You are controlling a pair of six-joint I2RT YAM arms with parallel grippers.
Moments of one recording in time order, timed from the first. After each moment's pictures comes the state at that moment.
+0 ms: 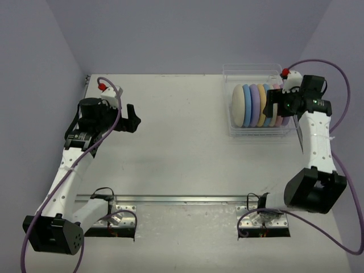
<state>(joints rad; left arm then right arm) -0.03 0.98 0.95 -0.45 0.33 -0.02 -0.27 1.38 1.32 -0.74 -0.31 -0.28</state>
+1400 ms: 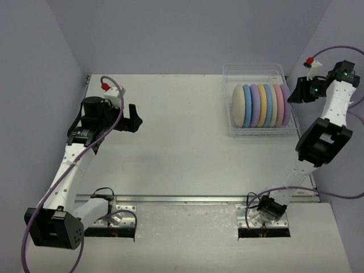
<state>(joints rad) -0.03 1.03 0.96 -0.45 0.34 -0.02 -0.55 2.07 2.04 -1.09 -0.67 -0.65</state>
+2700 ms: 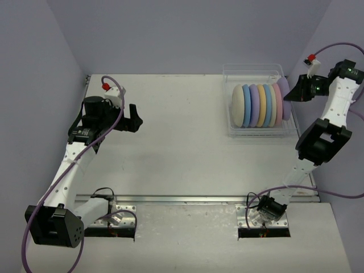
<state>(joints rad) -0.03 1.05 0.96 -0.44 0.34 -0.02 -0.56 2.10 2.17 -1.34 -0.88 -0.74</state>
